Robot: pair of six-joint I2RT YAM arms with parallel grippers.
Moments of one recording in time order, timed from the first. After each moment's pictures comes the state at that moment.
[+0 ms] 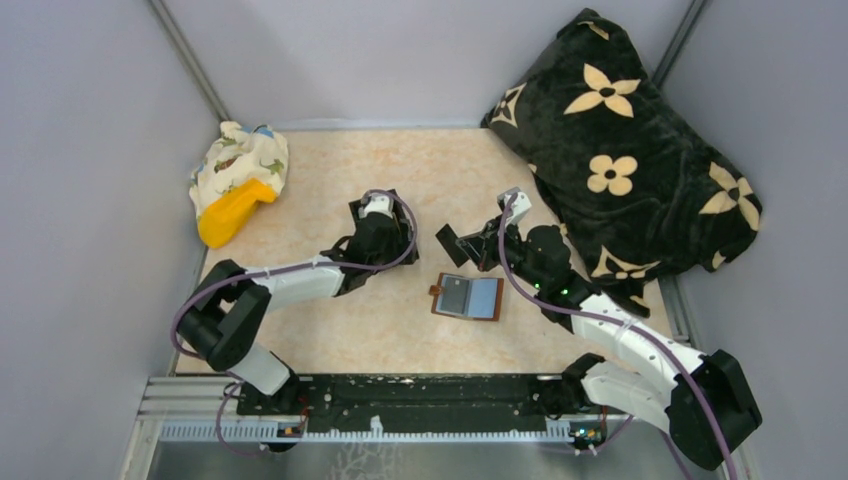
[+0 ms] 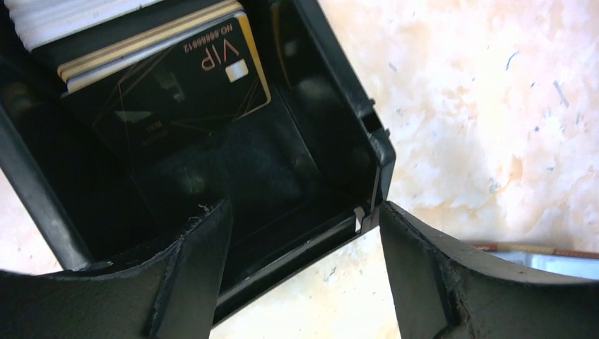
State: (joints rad) left arm -0.69 1.58 0.77 0.18 -0.31 -0.52; right arm 0.60 0.98 0.52 0.32 -0.20 0.36
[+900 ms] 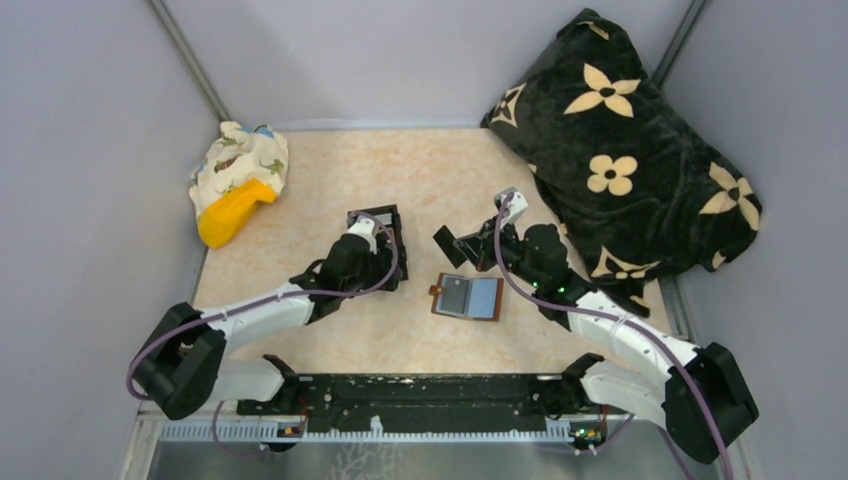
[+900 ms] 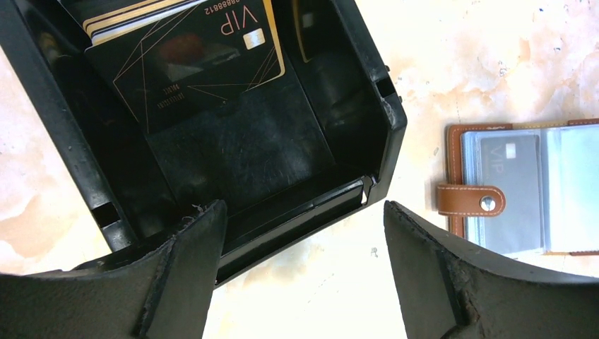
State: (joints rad) left arm -0.69 1.29 0.54 0.11 -0.19 -0.44; right arm 0.59 1.01 0.52 0.35 -0.23 0.36
